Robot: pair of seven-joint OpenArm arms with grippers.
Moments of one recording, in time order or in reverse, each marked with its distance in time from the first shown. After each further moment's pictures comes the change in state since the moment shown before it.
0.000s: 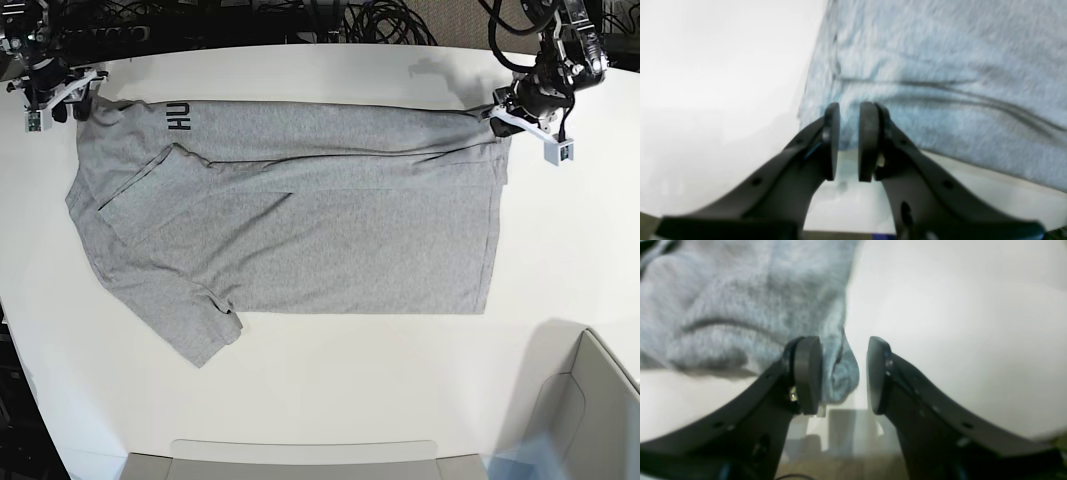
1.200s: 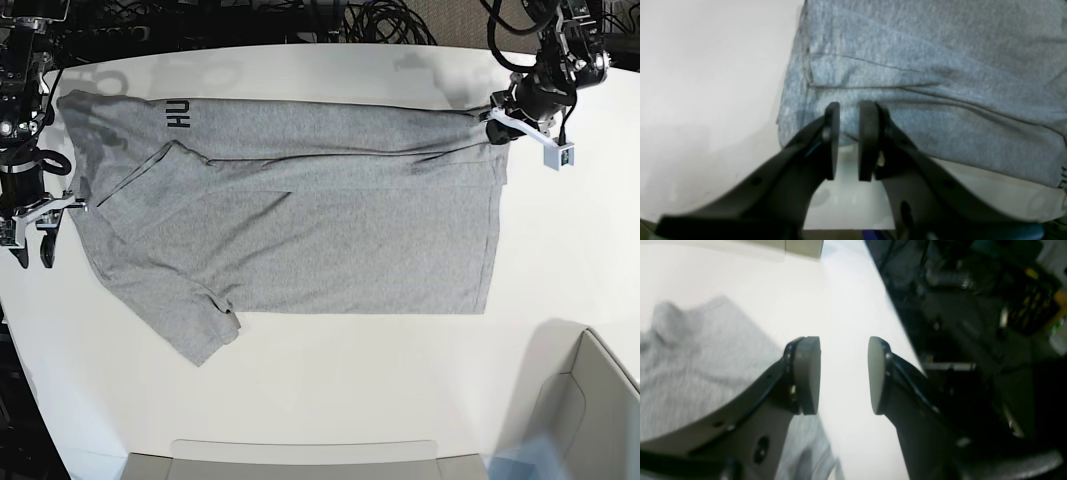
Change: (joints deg) left arm 1.6 0.1 -0.1 4.1 -3.2 0.0 -0.7; right arm 28.9 -4.5 0.9 4.5 -16.8 0.1 3.4
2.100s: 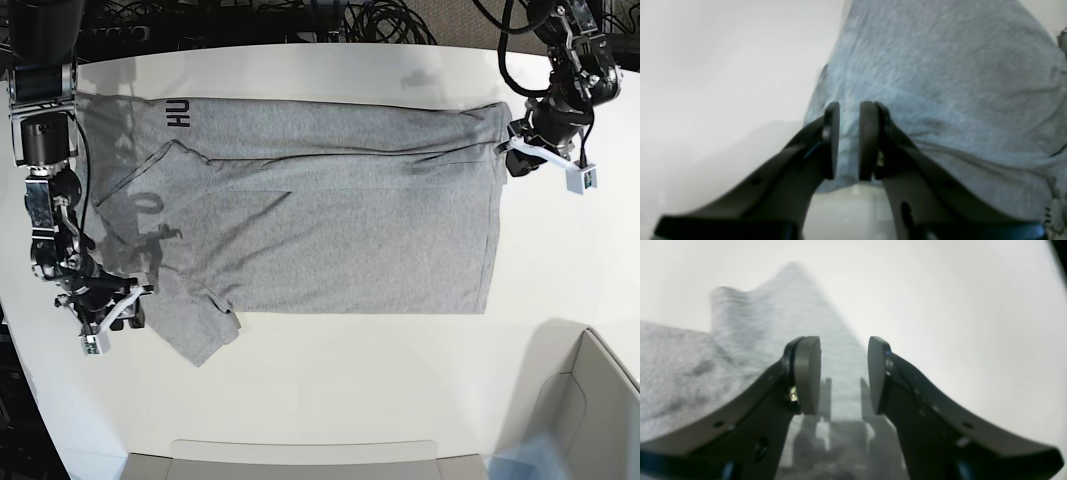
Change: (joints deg) left arm -7.2 1.1 -4.8 -0.2 0.1 0.0 0.0; right arm 42.3 -0.9 -34.8 -39.0 13.8 7.3 -14.1
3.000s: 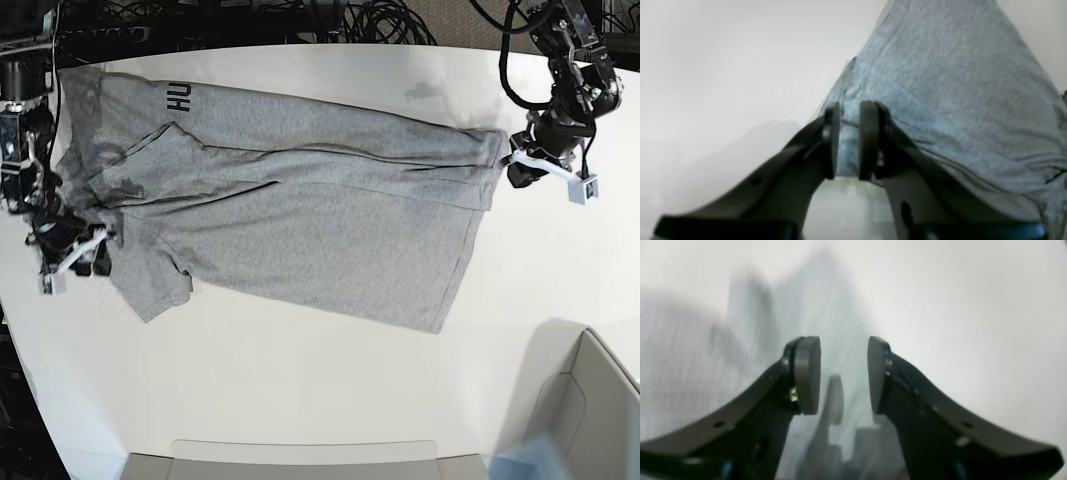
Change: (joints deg) left arm -3.2 -0.1 0.0 -3.2 0.0 0.0 -0.2; right arm -14.8 8.2 10.2 10.1 8.9 0.5 -0.8
